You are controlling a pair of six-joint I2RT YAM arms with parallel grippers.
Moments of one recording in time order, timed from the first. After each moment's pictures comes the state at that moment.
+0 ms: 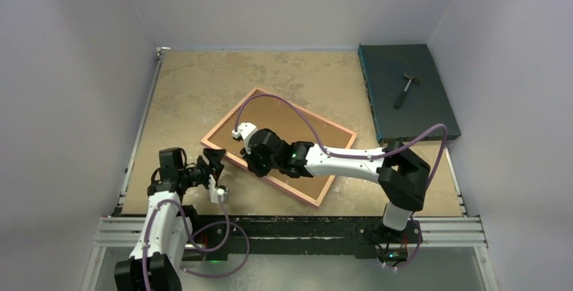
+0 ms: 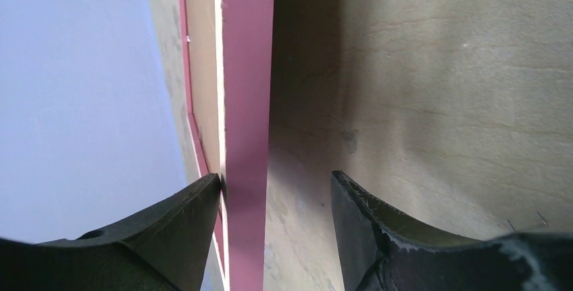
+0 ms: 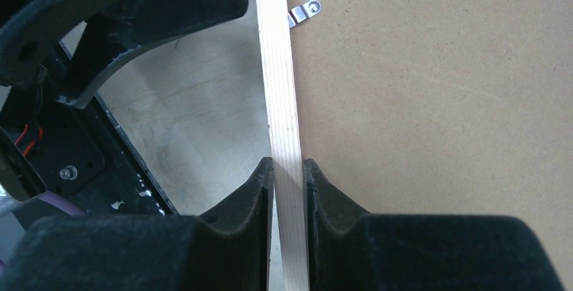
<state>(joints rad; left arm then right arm) 0.18 0.71 0.25 -0.49 0.94 2.10 1.16 1.74 1.20 -0.19 0.06 0.25</state>
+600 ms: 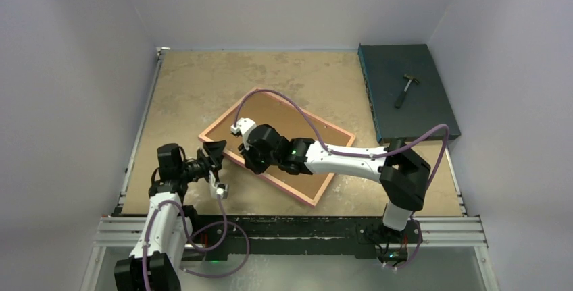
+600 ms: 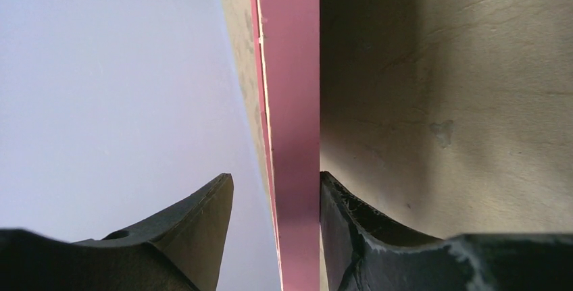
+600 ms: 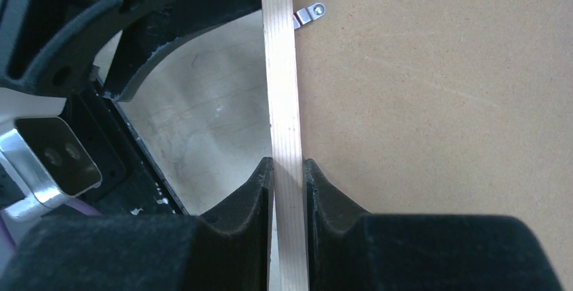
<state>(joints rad) 0.17 0.71 0.21 -0.22 1.01 2.10 1.16 1.74 1.24 -0.20 0.03 0.26</state>
